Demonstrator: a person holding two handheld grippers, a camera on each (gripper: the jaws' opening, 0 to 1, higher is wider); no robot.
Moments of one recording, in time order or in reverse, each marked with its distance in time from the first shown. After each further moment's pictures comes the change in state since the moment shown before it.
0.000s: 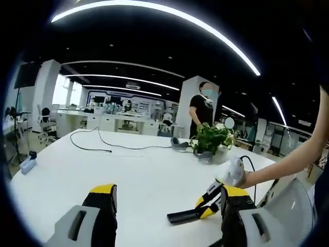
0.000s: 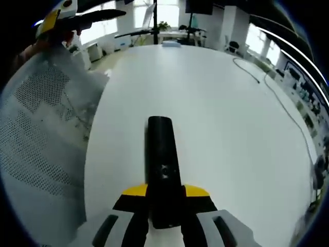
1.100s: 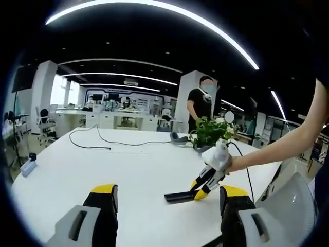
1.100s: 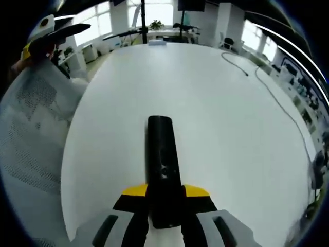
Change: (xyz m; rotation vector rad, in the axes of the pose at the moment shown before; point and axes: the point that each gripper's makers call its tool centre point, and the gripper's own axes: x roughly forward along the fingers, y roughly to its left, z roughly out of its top) left arm 0.003 0.000 -0.007 0.031 0.039 0.004; right arm -0.003 -0.065 -0.006 0.034 0.013 -0.015
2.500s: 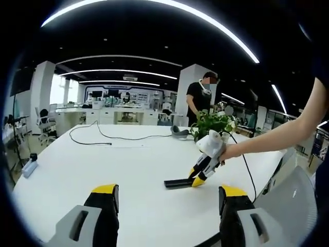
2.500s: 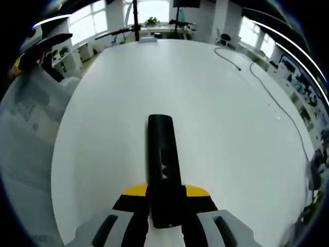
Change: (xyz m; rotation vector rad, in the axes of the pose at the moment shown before) left arm 0.004 -0.001 -0.014 0.022 0.075 -0.003; right arm 0.000 -0.032 -0.001 0.013 0.032 -0.019
